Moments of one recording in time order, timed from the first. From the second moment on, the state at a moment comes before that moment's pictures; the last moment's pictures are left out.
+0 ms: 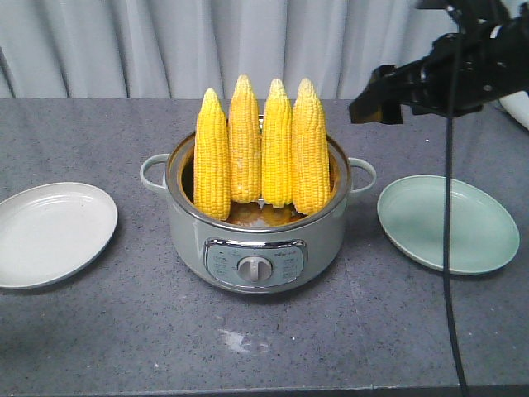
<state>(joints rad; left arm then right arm) -0.09 0.89 -1.09 0.09 0.98 -0.20 0.17 1.57 -1.58 0.39 0.96 -0.35</state>
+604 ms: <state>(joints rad) -0.09 0.89 -1.09 0.09 0.98 -0.20 0.28 1.90 -1.86 0.36 0.94 -0.34</state>
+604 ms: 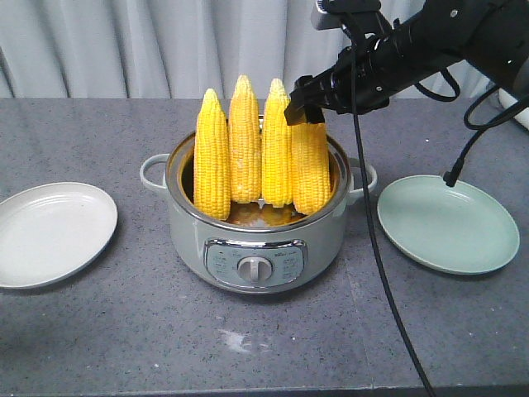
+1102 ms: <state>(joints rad) -0.09 0.89 -1.09 0.09 0.98 -0.20 0.28 1.93 -1.86 0.41 0.93 -0.34</state>
